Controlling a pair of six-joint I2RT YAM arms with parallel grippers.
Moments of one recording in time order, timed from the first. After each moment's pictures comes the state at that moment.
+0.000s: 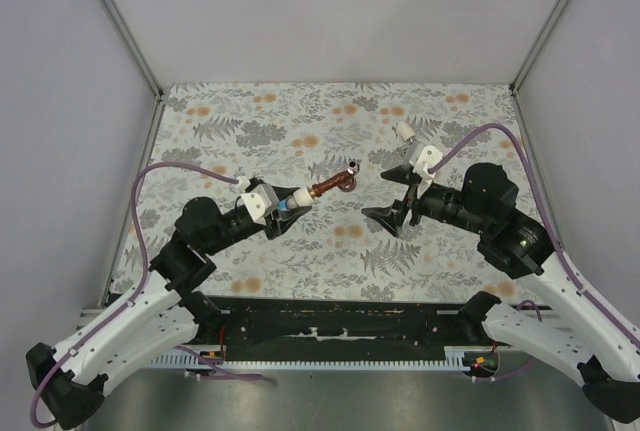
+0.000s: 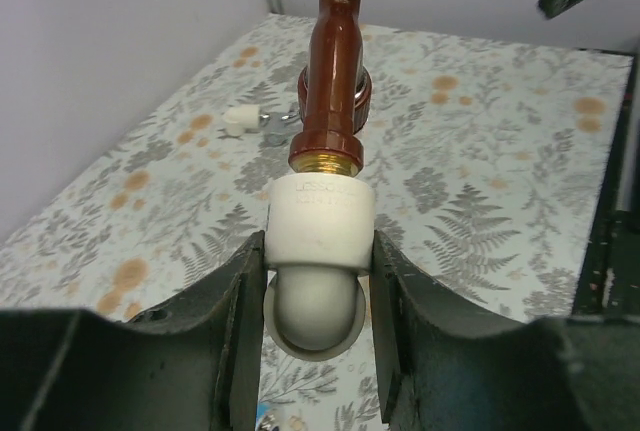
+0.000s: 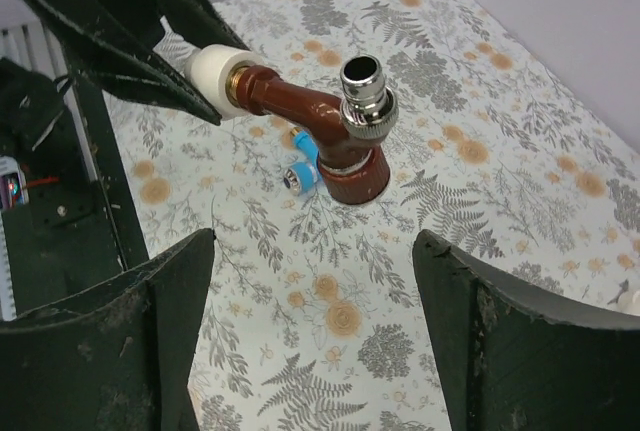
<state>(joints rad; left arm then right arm) -0.70 0.66 0.58 0.12 0.30 0.21 0.70 0.80 0.98 -0.31 -0.33 -0.09</state>
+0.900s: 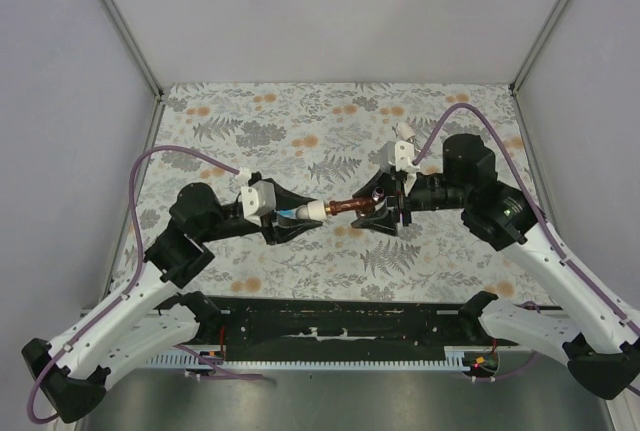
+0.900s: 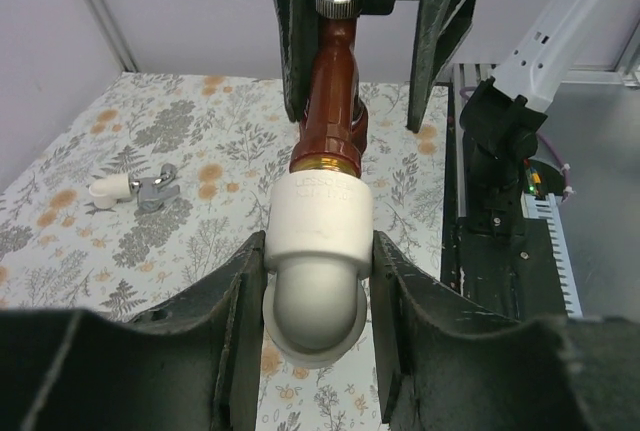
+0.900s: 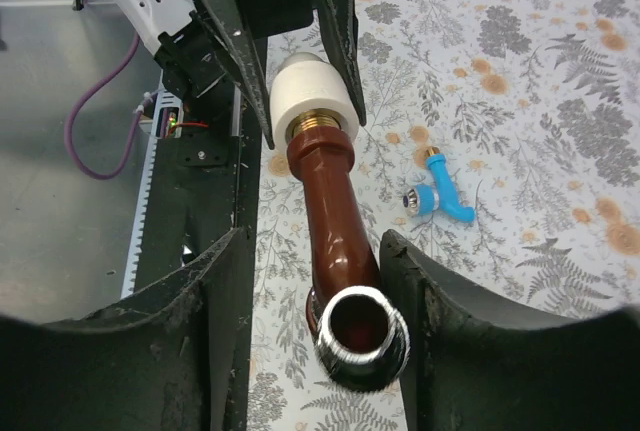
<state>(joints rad) -0.70 0.73 0.74 0.05 0.67 0.08 0.66 0.98 1.15 -0.46 -0.83 -0.26</state>
